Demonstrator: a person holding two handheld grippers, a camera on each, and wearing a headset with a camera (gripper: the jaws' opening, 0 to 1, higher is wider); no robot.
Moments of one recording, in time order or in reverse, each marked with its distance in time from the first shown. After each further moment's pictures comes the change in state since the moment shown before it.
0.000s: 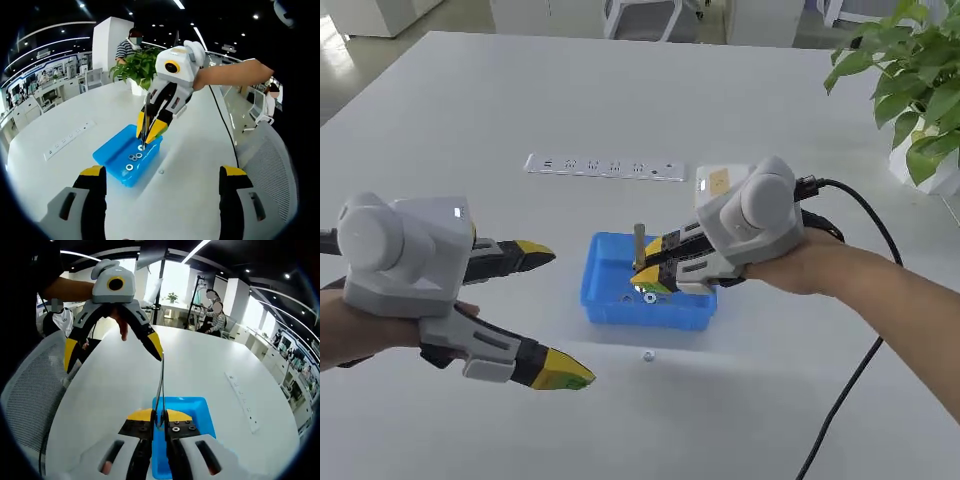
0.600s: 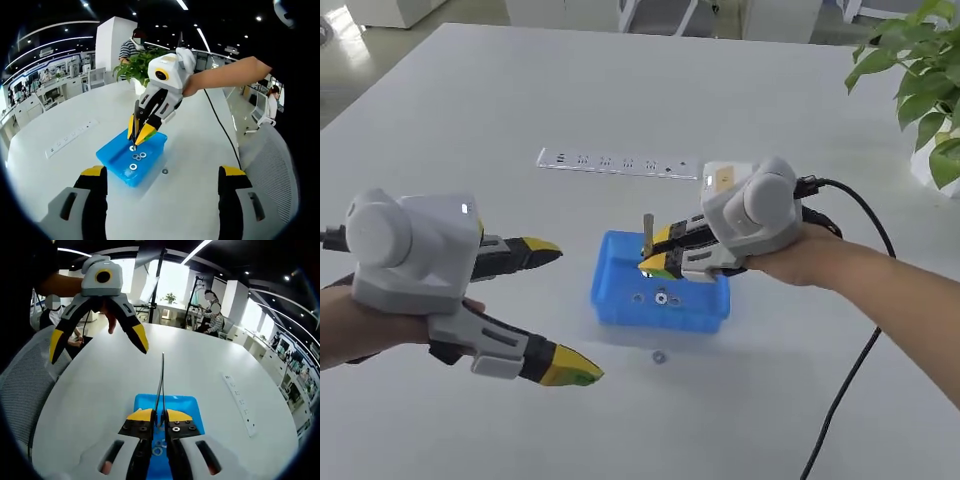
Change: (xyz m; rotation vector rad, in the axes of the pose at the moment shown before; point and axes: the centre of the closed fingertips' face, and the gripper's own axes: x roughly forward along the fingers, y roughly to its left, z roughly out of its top) left arm 0.001 0.010 -0.001 -0.017 -0.008 0.019; right arm 0.022 -0.026 -0.015 -0.012 -0.008 -0.020
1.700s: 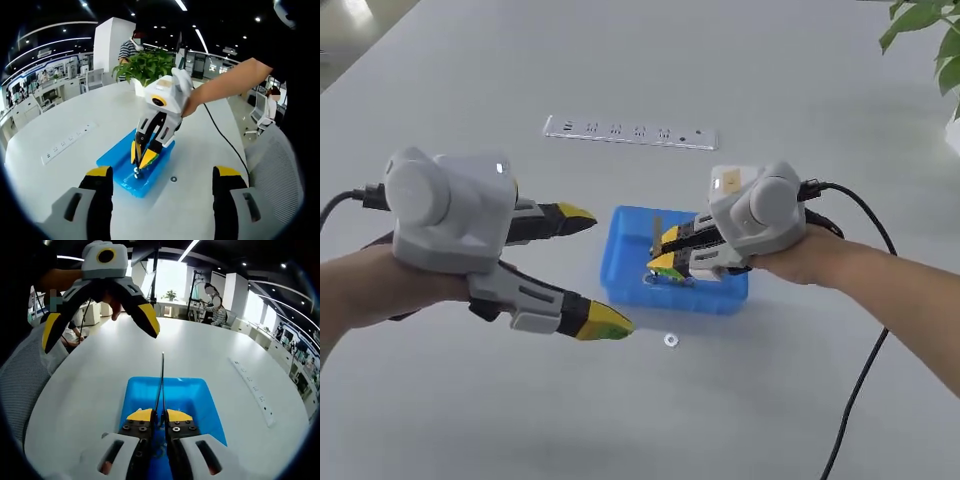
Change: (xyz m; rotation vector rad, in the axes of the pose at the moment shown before) left arm 0.025 0.025 0.004 0.008 -0.012 -0.020; right arm 0.035 -0.001 -0.039 0.064 -0.001 0.054
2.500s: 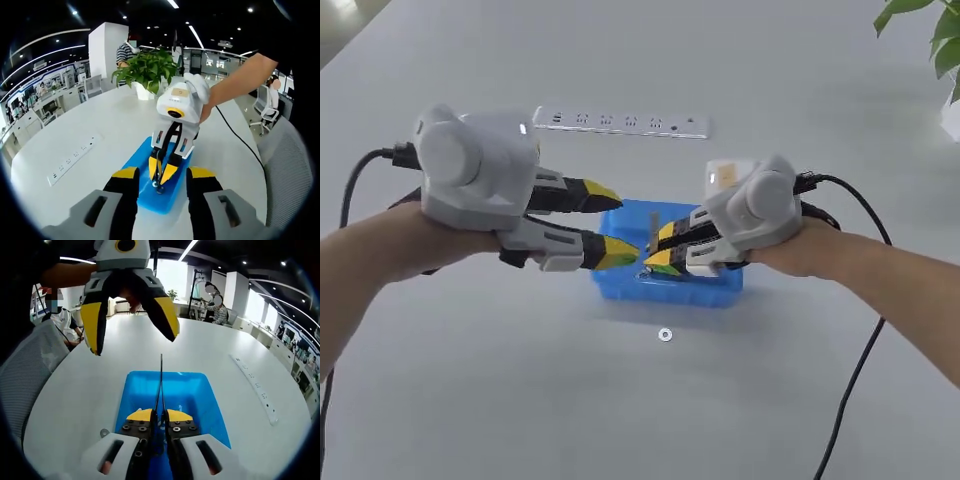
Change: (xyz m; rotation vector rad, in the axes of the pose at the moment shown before) left arm 0.029 0.035 0.023 0.107 0.006 0.020; right arm 0.000 0.004 -0.005 0.005 0.000 0.016
